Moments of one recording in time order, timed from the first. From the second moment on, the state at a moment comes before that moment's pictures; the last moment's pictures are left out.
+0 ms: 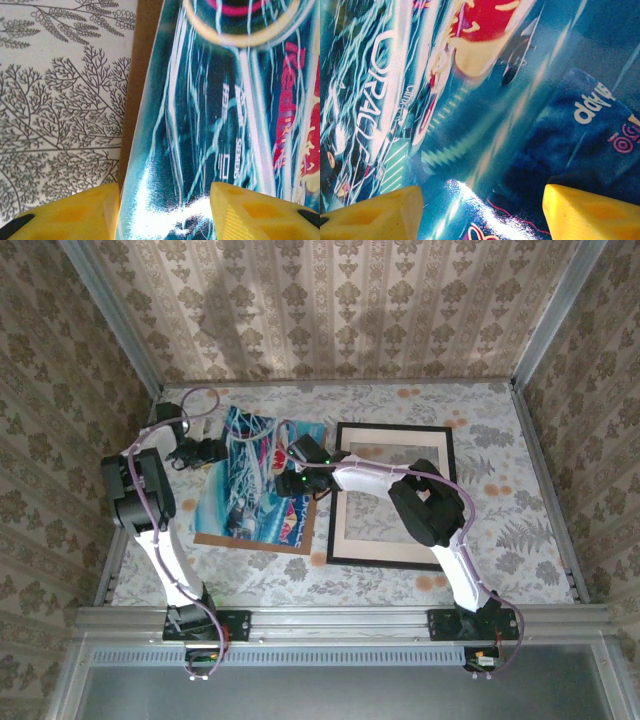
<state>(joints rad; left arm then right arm) 0.15 2.04 1.45 -0.67 0.48 0.06 0.76 2.23 1.62 -0.34 -0.14 0.54</state>
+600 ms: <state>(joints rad) 0.16 2.23 1.70 -0.80 0.50 0.16 0.76 2.23 1.64 -0.35 -0.15 0.53</state>
